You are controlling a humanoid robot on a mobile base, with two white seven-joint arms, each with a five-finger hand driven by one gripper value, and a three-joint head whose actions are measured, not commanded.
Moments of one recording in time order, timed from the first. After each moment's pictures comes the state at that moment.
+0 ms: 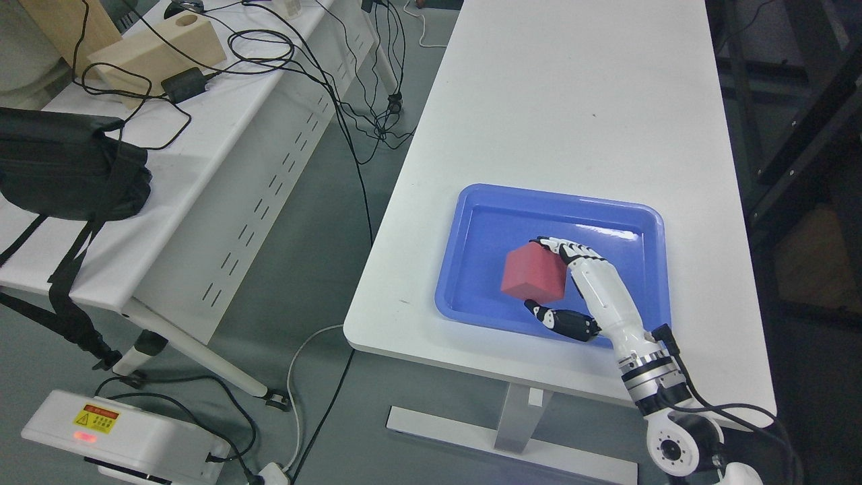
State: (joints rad) left arm 0.00 0.00 0.08 -0.04 0.00 -0.09 0.00; right arm 0.00 0.00 0.20 -1.58 0.82 -0.37 0.08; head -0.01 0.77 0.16
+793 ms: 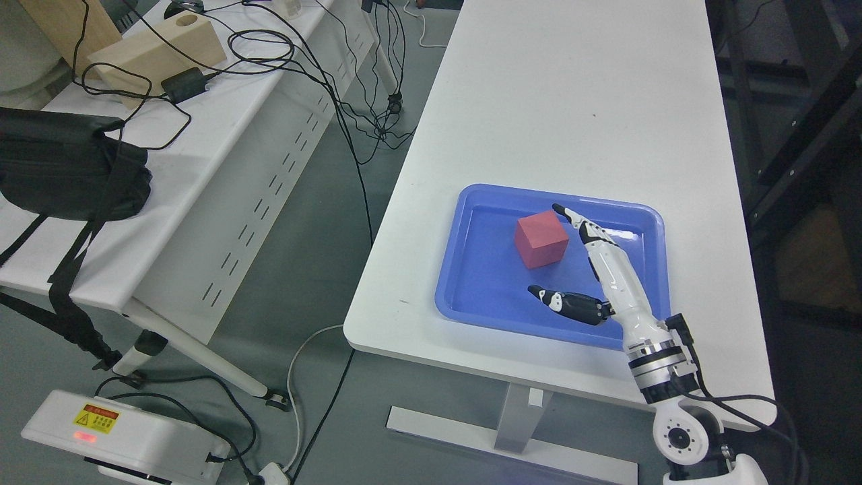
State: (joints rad) left arm 0.00 0.00 0.08 -0.04 0.00 -0.09 0.00; right arm -0.03 0.00 0.19 -1.58 0.63 -0.33 0.07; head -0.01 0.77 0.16
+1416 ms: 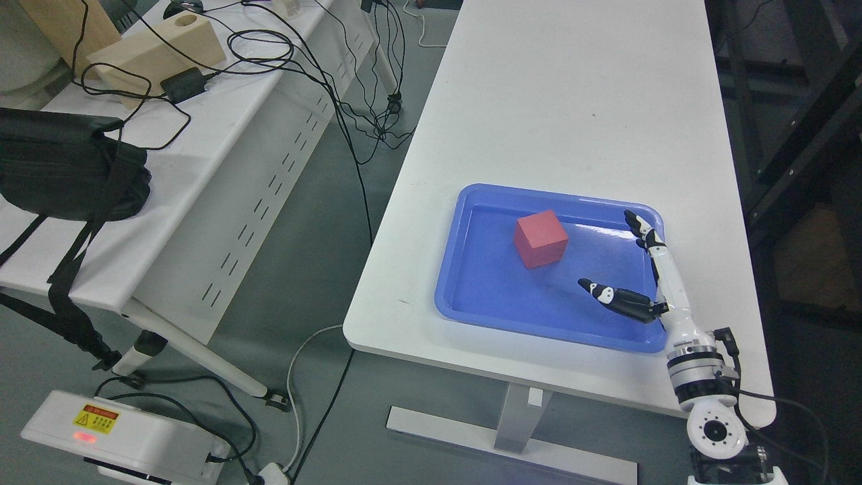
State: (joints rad) left arm 0.00 0.00 0.08 -0.04 0.00 -0.09 0.00; right arm 0.00 0.00 0.09 -1.60 0.42 -0.05 0.09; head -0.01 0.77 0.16
